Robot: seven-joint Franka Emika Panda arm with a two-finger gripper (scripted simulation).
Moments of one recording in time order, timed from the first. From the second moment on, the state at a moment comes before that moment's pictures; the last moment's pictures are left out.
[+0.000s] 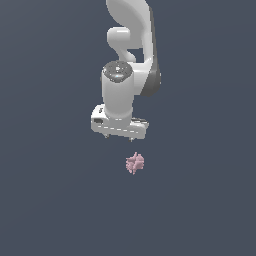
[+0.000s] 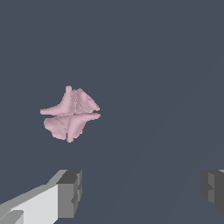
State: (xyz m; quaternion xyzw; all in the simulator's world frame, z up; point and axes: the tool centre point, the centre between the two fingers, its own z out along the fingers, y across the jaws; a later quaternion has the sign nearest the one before) arm 0.005 -0.037 0.167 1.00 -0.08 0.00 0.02
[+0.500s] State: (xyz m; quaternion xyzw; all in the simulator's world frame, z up) arm 0.021 -0.020 0.152 0.98 -0.18 0.00 0.02
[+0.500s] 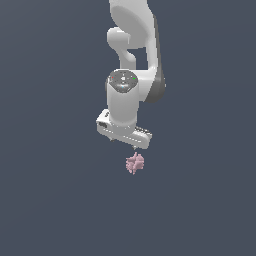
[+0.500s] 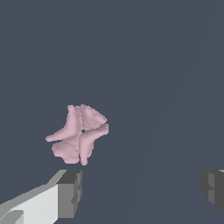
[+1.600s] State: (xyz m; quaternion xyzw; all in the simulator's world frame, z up) arm 0.055 0.024 0.111 0.90 -0.43 0.00 0.00
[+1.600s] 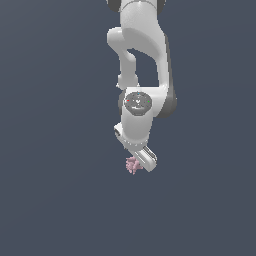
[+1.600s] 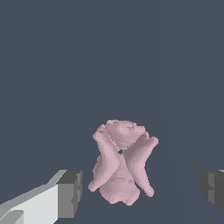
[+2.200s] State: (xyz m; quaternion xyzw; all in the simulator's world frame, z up) arm 0.059 0.032 0.104 0.88 -0.47 0.00 0.00
